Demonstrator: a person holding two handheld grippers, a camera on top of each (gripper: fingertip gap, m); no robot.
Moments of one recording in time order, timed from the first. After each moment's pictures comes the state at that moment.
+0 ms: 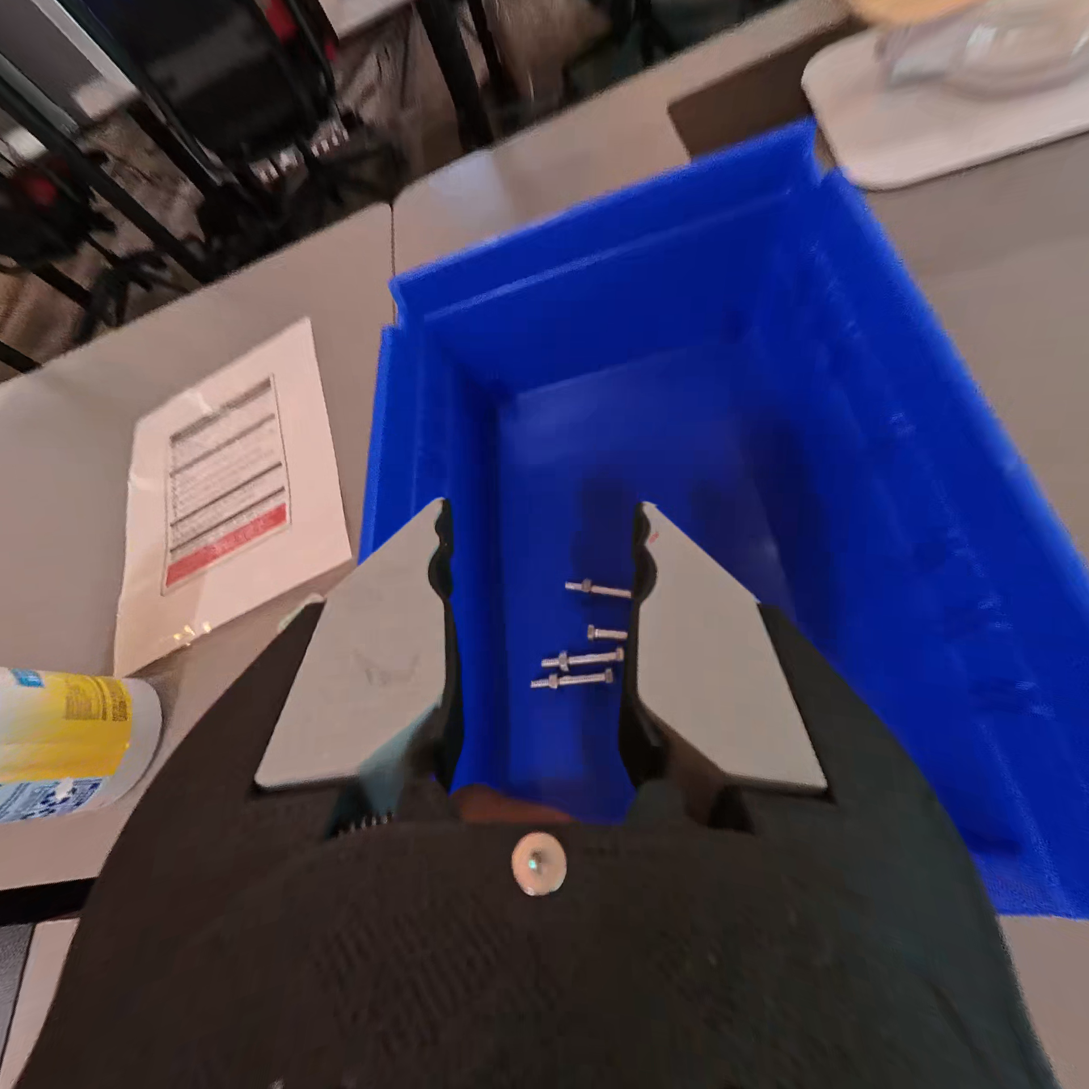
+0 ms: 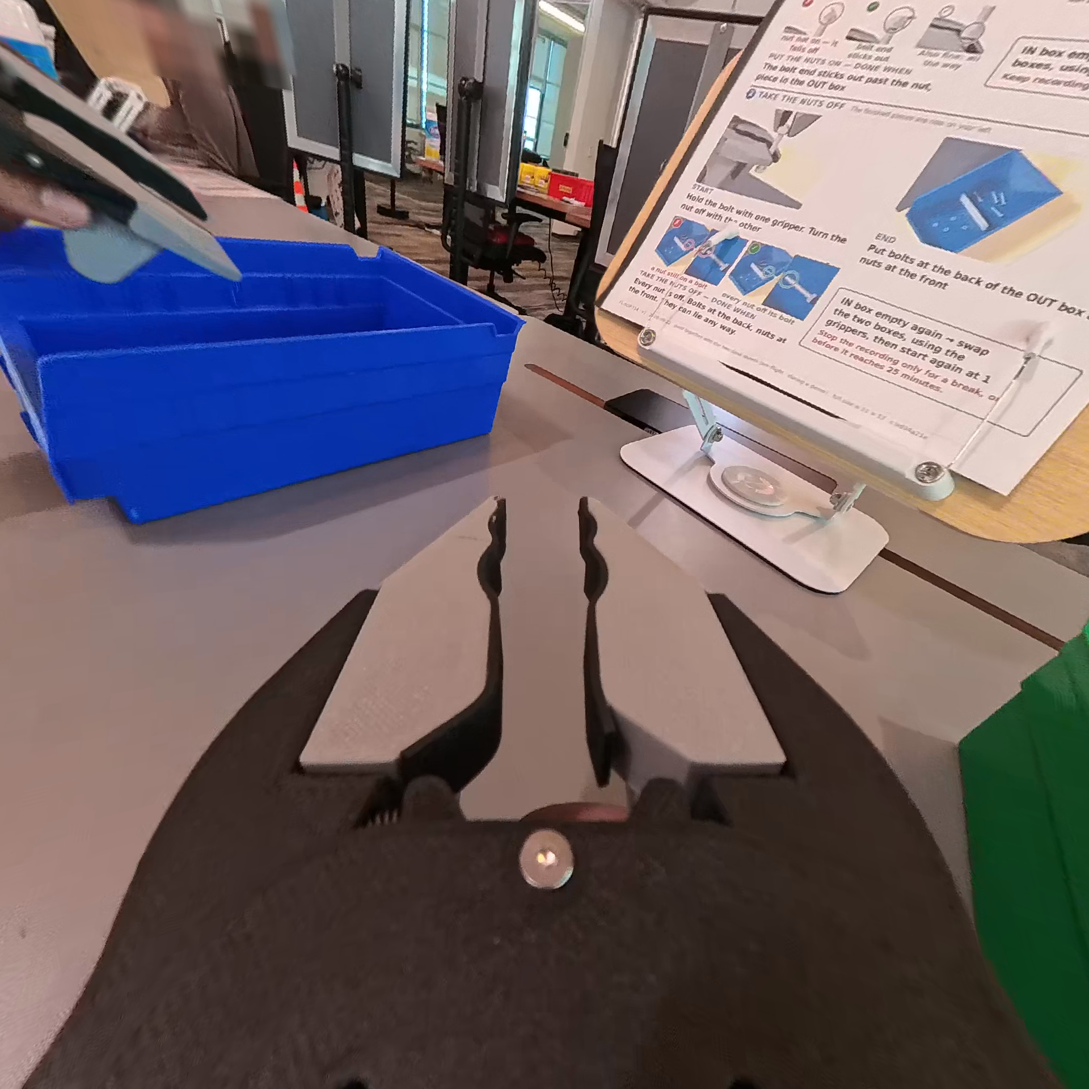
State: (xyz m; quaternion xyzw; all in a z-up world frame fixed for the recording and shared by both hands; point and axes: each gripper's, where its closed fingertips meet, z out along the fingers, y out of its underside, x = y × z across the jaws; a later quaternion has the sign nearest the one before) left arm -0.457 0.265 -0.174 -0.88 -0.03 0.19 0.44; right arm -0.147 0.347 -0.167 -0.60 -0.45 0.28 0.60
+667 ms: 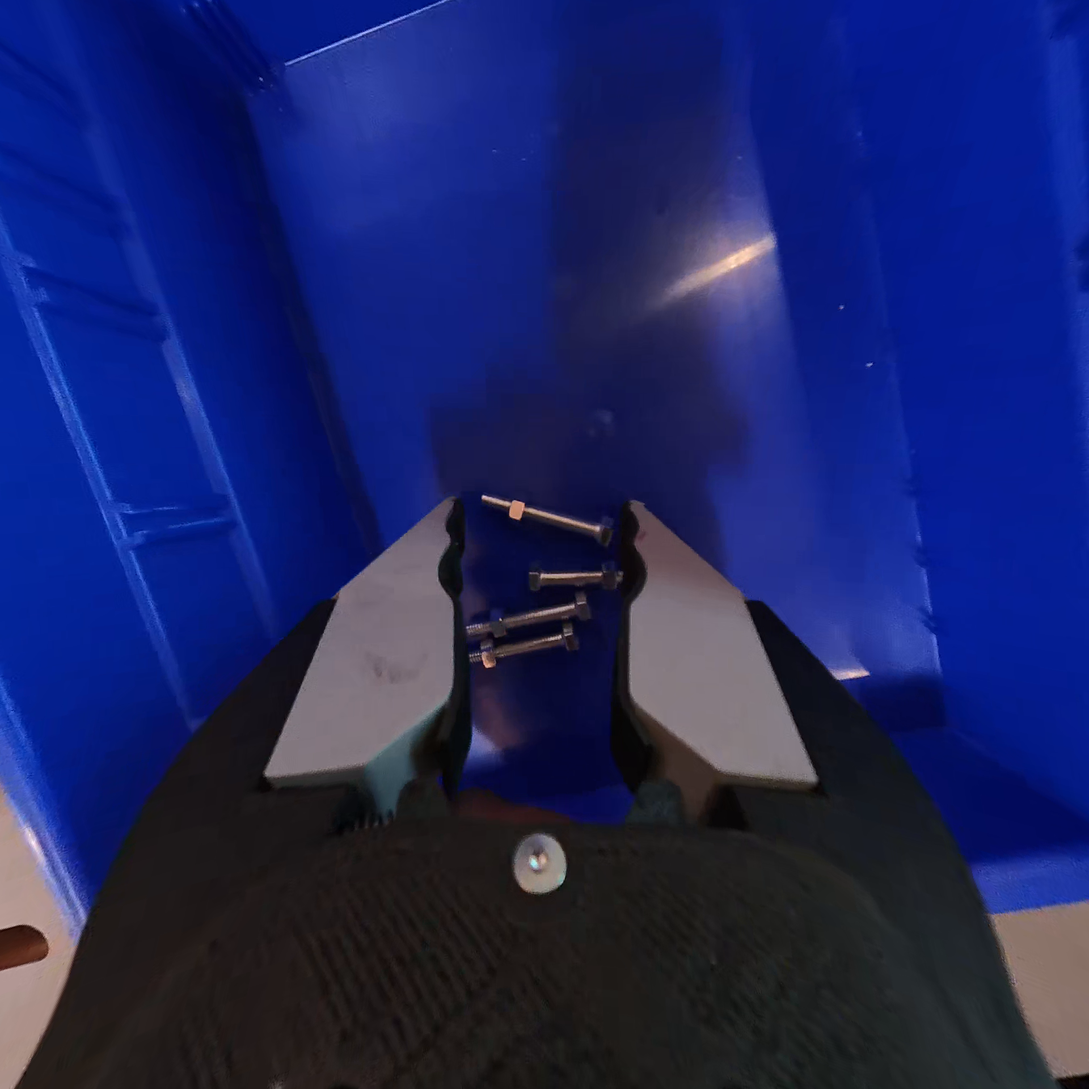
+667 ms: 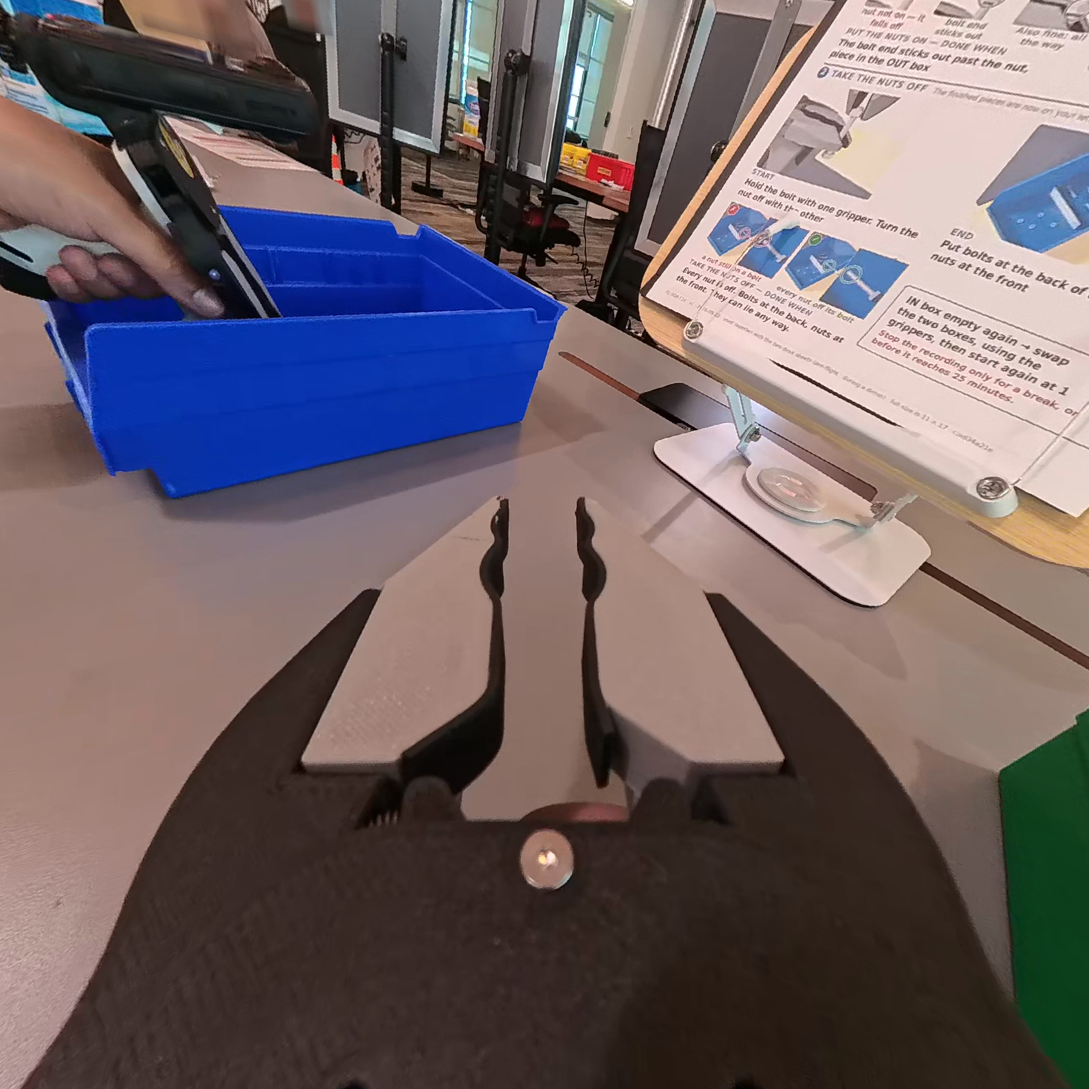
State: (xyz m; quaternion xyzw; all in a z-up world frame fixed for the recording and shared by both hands) left arm -0.456 0.265 -0.282 -0.98 -0.01 0.04 0.21; right arm -0.157 0.336 -0.175 -0.60 -0.48 0.28 0.58
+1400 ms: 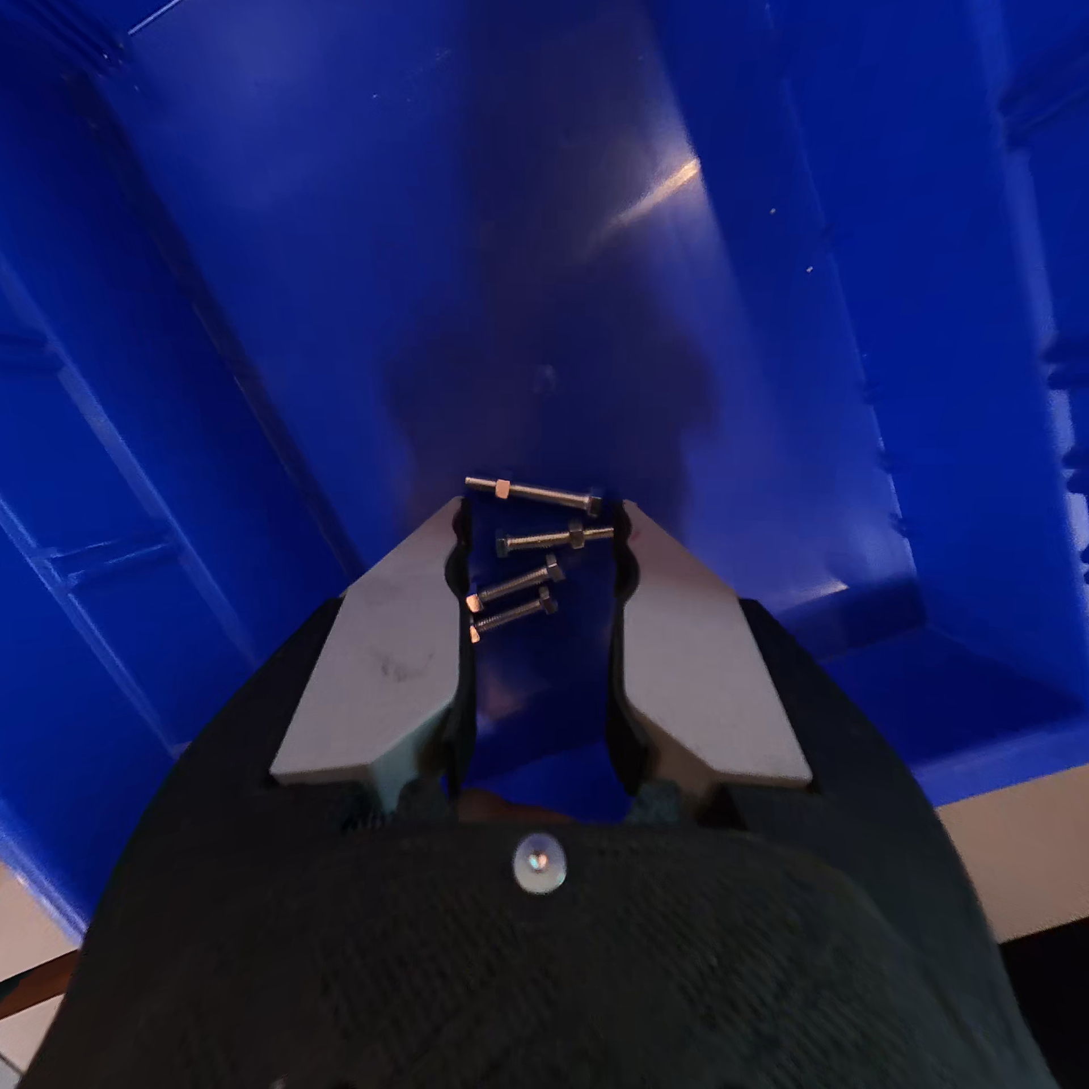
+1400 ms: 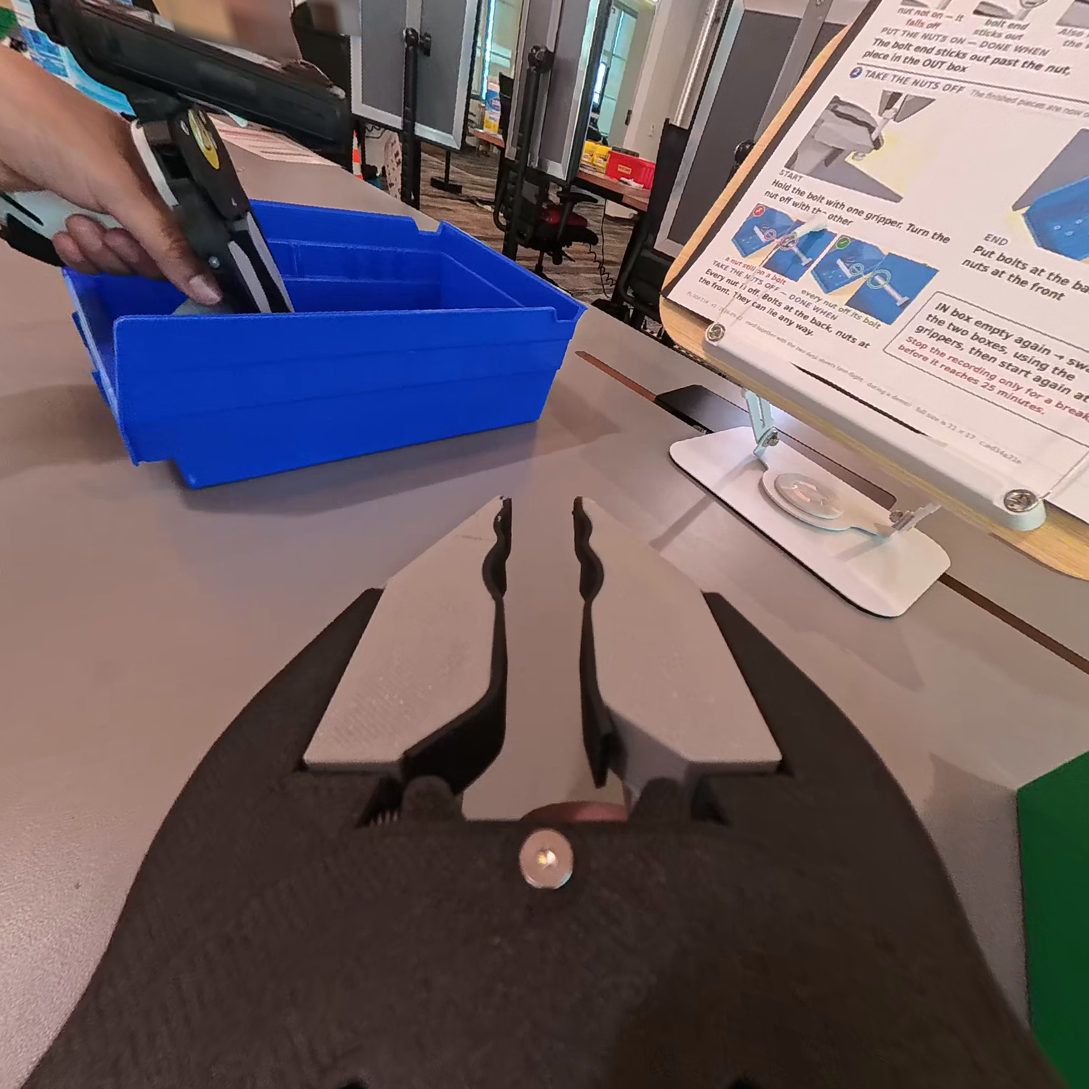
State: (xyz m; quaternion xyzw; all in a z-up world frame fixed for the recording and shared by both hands) left arm -0.443 0.255 -0.283 -0.98 0.06 0.01 0.16; right arm -0.161 0.329 -0.176 -0.59 -0.49 0.29 0.58
